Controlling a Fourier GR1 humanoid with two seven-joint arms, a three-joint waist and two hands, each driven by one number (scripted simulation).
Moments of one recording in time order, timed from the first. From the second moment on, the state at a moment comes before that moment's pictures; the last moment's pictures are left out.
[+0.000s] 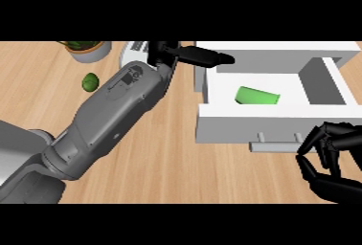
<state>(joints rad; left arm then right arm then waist) -1.18 0.15 -0.51 -0.73 0.68 0.48 -0.30 -0.03 -0.31 -0.10 -2.04 0.03 0.41 0.03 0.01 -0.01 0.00</state>
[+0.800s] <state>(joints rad) -0.81 0.40 -0.43 -1.16 0.69 0.41 -0.22 -0.16 -0.29 0.16 -1.72 0.61 0.22 -0.07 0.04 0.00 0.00</state>
